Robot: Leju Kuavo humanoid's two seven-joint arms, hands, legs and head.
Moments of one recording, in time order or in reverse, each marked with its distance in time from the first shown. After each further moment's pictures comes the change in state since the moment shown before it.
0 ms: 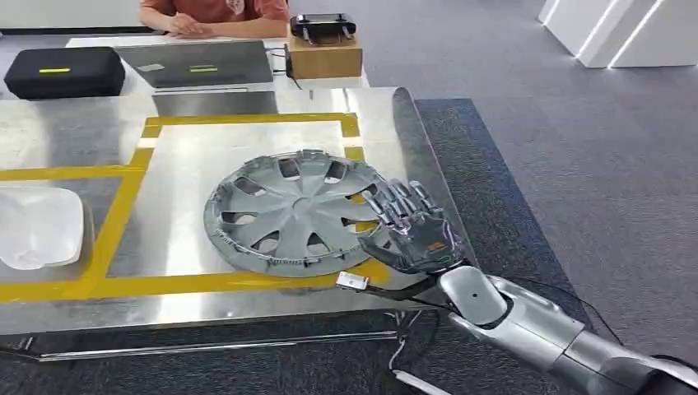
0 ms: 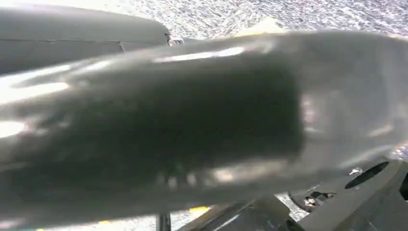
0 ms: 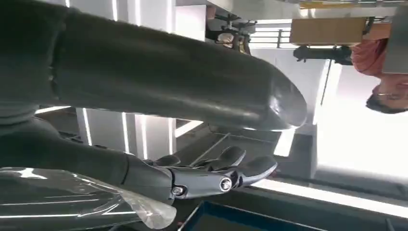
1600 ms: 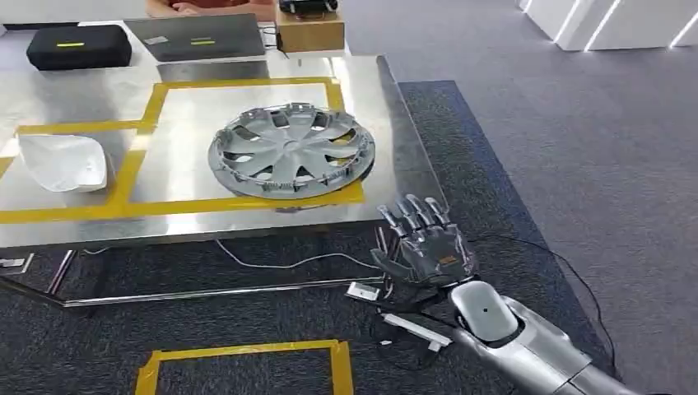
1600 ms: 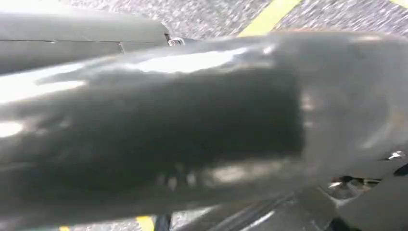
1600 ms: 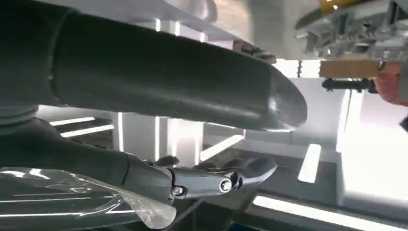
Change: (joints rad) left arm 0.019 -0.007 0.032 0.008 -0.002 0.028 -0.015; right arm 0.190 0.129 -0.248 -0.025 -0.002 0.059 -0.182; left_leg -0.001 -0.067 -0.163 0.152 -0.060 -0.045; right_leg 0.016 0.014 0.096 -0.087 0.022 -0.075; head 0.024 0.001
